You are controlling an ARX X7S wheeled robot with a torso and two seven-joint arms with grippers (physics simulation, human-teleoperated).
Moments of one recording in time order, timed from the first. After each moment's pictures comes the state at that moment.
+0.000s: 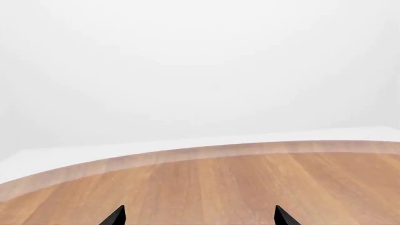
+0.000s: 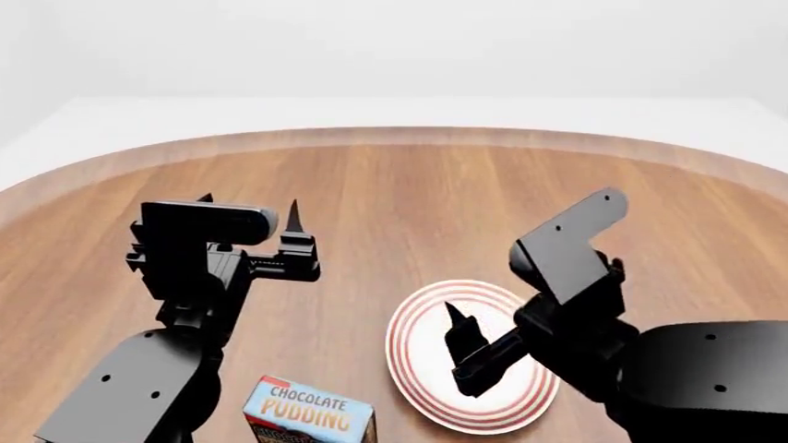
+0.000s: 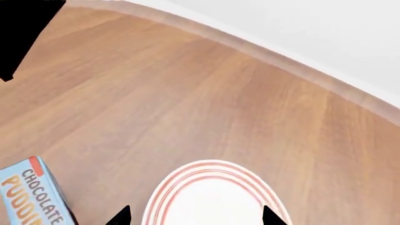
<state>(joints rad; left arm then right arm) -0.45 -0.25 0.11 0.52 -0.35 -0.85 -0.21 0.78 0.55 -0.16 -0.59 1.48 1.51 0.65</state>
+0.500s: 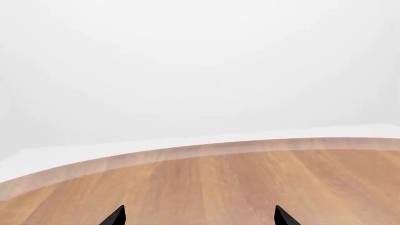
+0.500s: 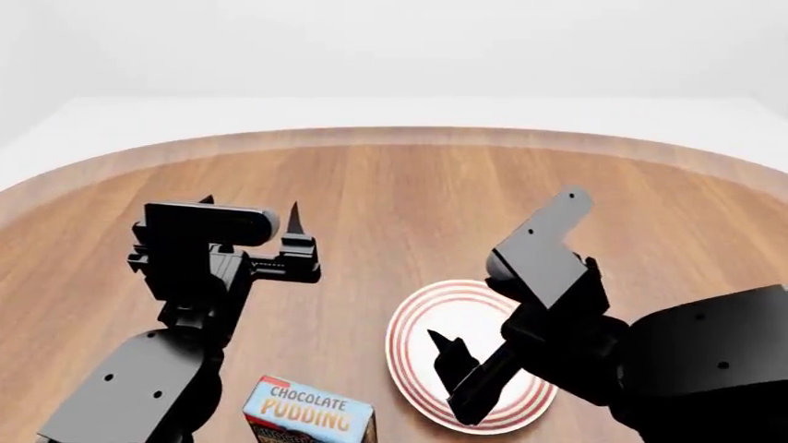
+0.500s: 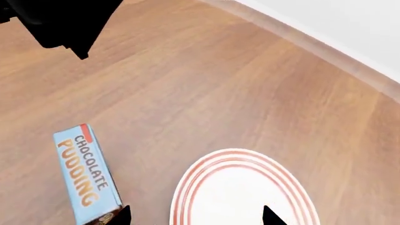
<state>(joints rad) -0.45 -0.25 0.12 0.51 -0.35 -0.84 -0.22 0.91 0.61 -0.30 -0.51 1.68 1.51 0.66</state>
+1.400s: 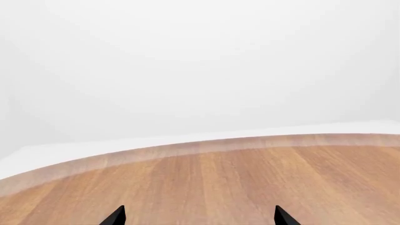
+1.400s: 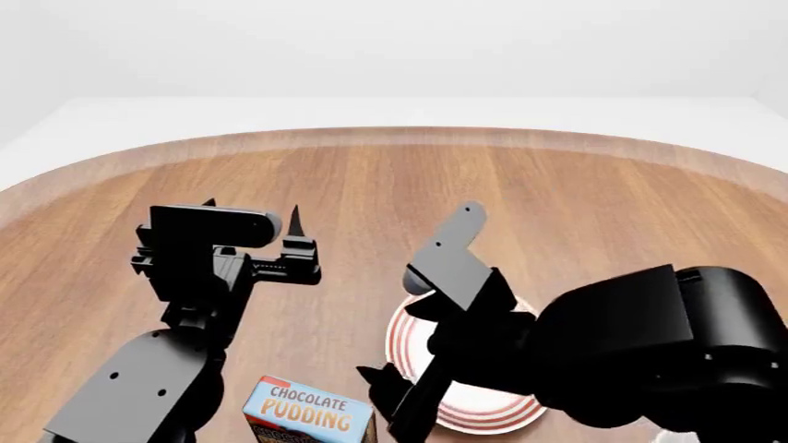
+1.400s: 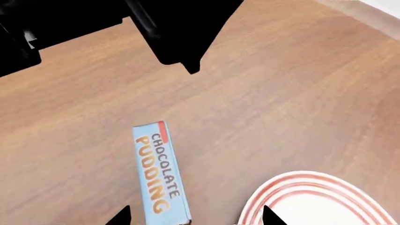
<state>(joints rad) -0.45 -0.27 0.14 0.48 -0.36 -0.81 -0.23 1.00 0.50 -0.56 -0.40 1.44 1.41 0.29</state>
